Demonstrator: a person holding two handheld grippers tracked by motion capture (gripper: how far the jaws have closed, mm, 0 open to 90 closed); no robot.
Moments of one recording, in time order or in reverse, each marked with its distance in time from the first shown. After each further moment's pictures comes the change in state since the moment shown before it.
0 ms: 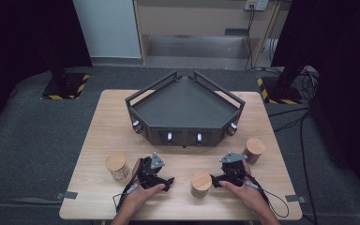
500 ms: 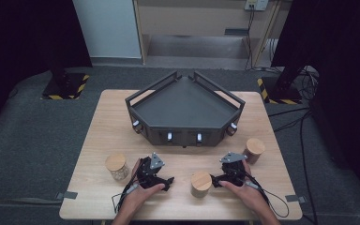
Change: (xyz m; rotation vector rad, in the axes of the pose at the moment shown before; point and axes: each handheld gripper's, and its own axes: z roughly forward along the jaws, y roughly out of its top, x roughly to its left) left arm 0.000 -0.001 -0.002 -0.005 -0.001 -0.005; right arm 0.000 0.000 0.000 0.000 0.000 0.000
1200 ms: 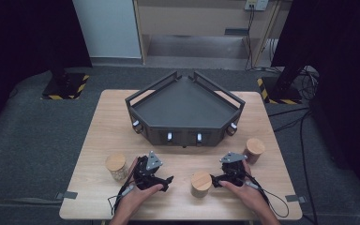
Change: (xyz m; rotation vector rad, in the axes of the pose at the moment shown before) left arm -0.011 0.011 -0.037 -0.054 0.003 0.022; right arm 0.000 0.000 0.000 0.000 0.000 0.000
